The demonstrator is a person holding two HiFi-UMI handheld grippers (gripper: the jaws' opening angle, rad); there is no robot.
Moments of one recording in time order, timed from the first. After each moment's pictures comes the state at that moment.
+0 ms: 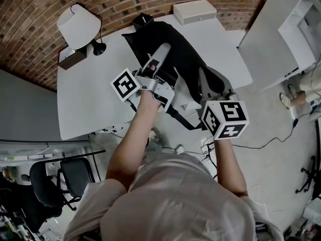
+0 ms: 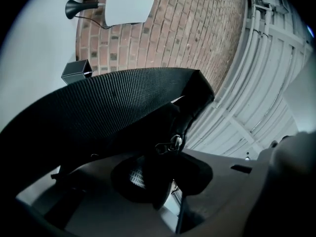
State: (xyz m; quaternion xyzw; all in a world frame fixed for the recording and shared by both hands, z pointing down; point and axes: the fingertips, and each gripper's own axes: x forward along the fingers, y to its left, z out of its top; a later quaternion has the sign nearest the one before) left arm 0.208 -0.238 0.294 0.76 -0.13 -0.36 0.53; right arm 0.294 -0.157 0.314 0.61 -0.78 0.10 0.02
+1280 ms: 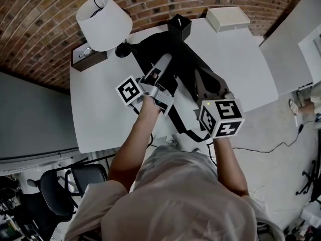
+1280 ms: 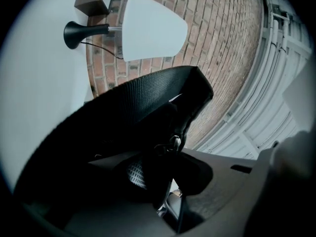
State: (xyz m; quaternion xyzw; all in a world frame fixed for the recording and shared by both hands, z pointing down) left arm 0.039 -0.349 0.363 0.73 -0.15 -0.35 0.57; right arm 0.117 -0.283 0.352 0.58 -0.80 0.13 0.06
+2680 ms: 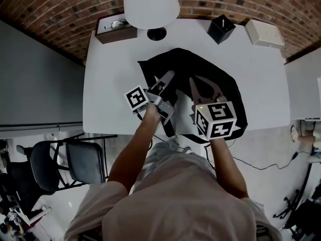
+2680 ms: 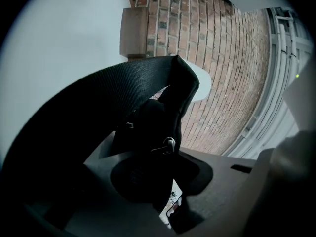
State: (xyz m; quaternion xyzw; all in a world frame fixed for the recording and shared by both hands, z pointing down) left arm -0.095 -0.329 0.489 0.65 -0.26 -0.36 0.61; right arm -0.030 -0.296 0.425 0.46 -0.86 0.16 0.15
